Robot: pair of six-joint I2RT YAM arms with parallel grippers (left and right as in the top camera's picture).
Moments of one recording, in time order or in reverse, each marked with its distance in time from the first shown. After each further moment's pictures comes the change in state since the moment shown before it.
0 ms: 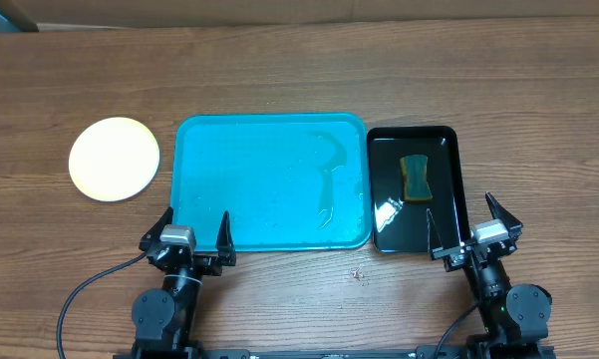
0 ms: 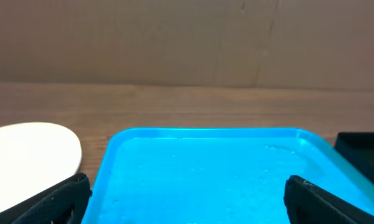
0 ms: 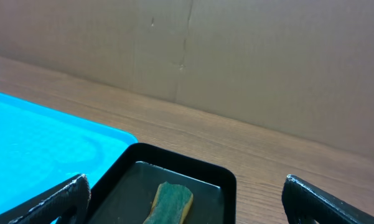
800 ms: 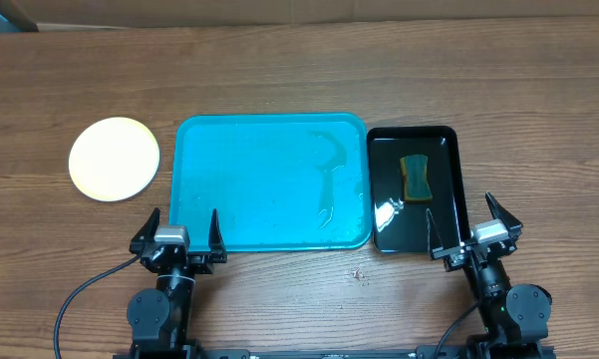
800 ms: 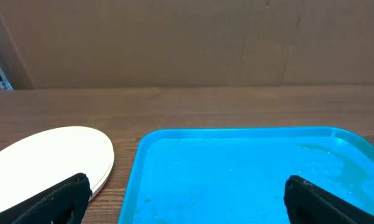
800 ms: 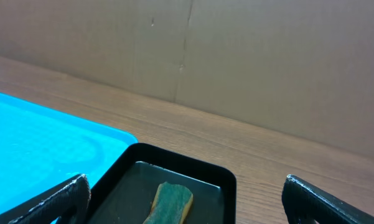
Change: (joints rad) left arm 0.078 0.000 0.000 0.000 -0.005 0.062; right arm 0.000 0.000 0.000 0.000 0.000 0.000
